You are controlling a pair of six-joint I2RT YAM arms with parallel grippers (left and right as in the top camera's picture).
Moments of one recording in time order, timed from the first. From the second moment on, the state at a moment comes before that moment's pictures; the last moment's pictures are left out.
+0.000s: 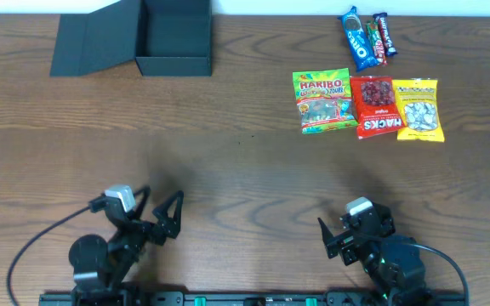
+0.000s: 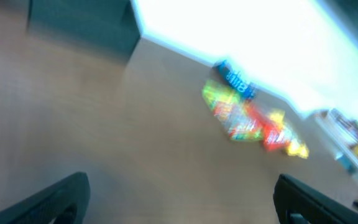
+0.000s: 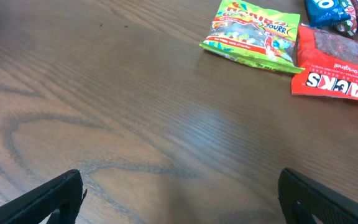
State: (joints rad) left arm 0.09 0.01 0.12 -0.29 0.55 -0.47; right arm 0.37 0.01 0.16 -0.67 0.00 -0.11
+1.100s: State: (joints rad) left arm -0.02 1.87 1.45 -0.16 0.23 0.10; right arm 0.37 0.01 0.16 -0.67 -0.01 -0.11
